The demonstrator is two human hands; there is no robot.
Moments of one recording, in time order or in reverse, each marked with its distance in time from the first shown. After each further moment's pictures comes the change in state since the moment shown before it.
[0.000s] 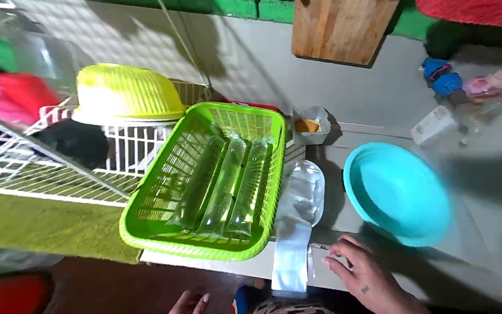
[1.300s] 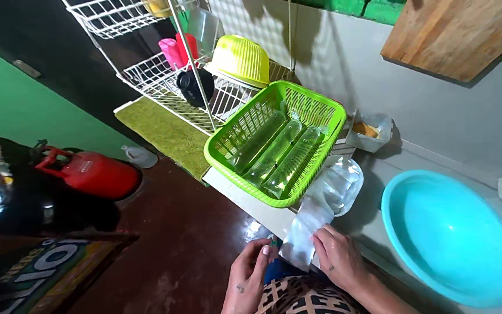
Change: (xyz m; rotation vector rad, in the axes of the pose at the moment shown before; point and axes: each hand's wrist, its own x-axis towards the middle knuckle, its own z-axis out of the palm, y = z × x) left_hand -0.072 0.155 0.118 -0.596 0.458 0.144; right_hand 0.035 0.005 0.048 -0.213 -0.151 -0.376
